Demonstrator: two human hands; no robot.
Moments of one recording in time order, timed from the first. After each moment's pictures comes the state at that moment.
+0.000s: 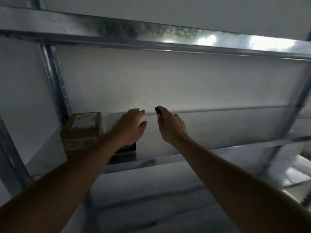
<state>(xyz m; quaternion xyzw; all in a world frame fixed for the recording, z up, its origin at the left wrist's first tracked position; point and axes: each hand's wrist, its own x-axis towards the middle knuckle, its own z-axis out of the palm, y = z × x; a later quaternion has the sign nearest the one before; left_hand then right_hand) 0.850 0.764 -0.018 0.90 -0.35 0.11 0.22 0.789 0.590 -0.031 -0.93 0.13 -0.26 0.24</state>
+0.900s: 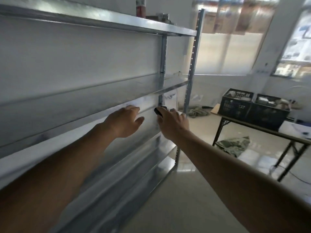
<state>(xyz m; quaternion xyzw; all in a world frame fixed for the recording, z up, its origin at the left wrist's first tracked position) 0.526 0.383 -0.053 0.78 -0.61 0.04 0.14 0.351 0.284 -0.073 -0.88 0.43 -0.21 0.04</state>
